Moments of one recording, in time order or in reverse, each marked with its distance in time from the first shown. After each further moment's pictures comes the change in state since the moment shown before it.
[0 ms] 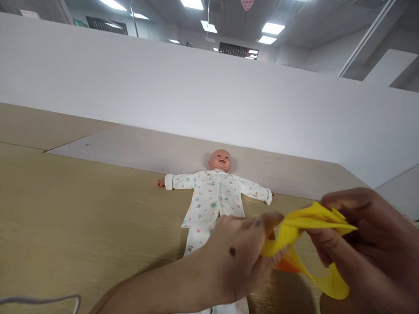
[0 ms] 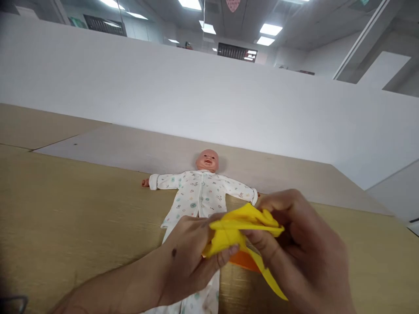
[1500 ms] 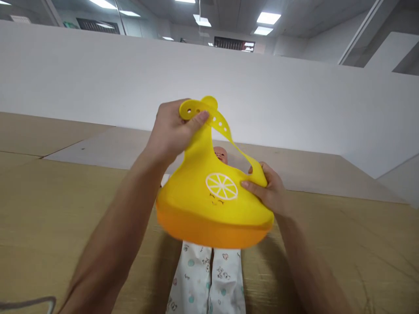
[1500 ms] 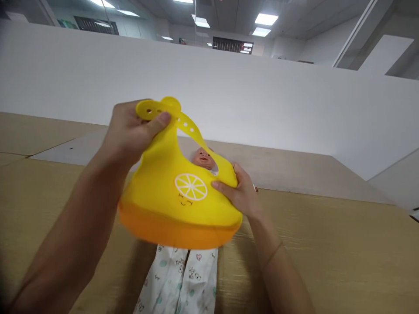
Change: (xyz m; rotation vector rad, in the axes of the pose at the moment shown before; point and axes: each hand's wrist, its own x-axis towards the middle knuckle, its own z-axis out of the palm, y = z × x) left_hand 0.089 -0.071 -0.117 -0.028 0.564 -0.130; right_hand 0.058 0.096 0.067 0.538 -0.430 0.296
